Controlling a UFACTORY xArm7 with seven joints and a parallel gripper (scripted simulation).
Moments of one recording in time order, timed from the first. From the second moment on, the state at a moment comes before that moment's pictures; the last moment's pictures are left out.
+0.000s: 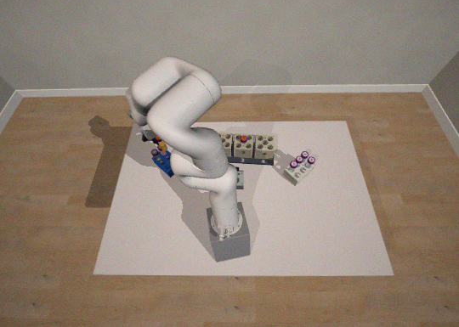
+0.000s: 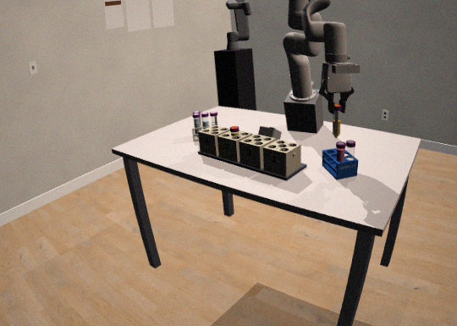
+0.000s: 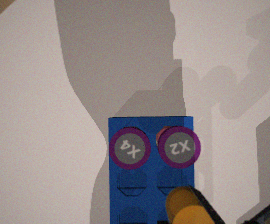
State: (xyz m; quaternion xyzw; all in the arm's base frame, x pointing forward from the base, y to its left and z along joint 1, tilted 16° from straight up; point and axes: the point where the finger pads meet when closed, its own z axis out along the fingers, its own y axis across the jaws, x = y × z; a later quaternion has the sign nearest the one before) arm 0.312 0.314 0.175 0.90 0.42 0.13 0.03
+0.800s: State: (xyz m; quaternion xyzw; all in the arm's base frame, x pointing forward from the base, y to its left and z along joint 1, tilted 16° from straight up) arm 0.311 0.300 0.190 0.92 0.38 0.14 0.02
